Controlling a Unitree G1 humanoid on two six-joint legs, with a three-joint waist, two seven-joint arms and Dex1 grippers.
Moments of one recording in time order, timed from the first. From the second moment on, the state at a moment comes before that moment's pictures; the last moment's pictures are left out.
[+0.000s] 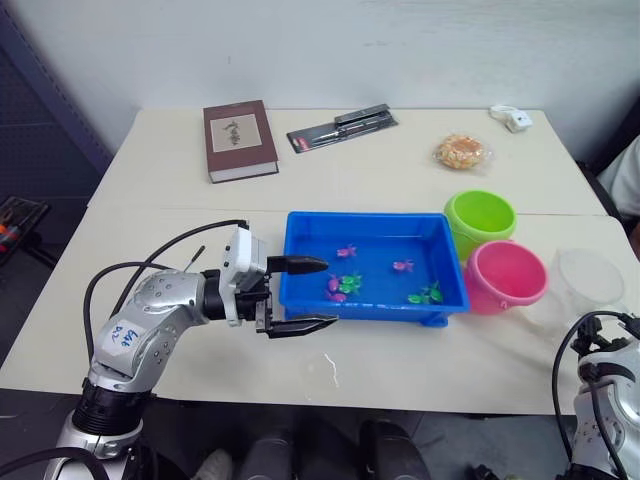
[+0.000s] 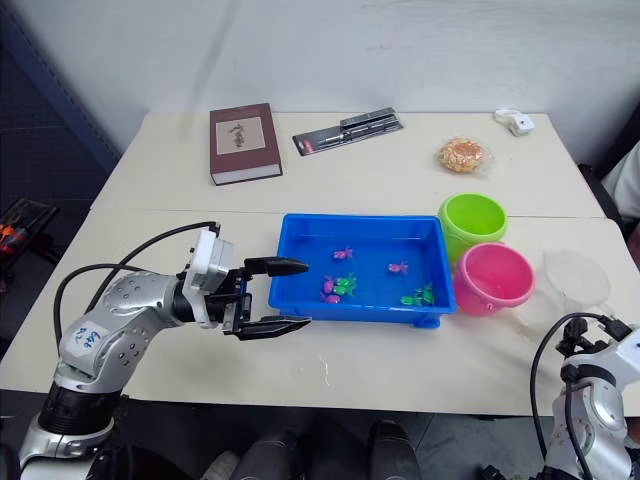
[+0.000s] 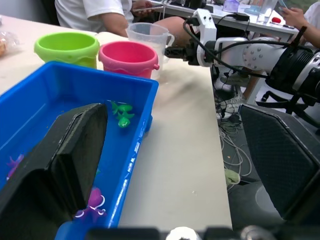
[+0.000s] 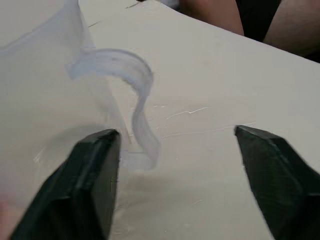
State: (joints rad) left arm -0.33 0.57 -0.04 -0.38 -0.62 0.52 -0.98; right arm 0.03 -0.24 -0.73 -0.09 0.47 0.35 -0.05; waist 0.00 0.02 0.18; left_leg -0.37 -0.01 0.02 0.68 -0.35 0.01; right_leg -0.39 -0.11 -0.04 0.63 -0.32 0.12
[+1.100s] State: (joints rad) left arm 0.39 0.50 0.69 -0.25 -0.50 0.26 -0.67; right arm 0.28 -0.67 -0.40 -0.30 0.57 -0.09 1.24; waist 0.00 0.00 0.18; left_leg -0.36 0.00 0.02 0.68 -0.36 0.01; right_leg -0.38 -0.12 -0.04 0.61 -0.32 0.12
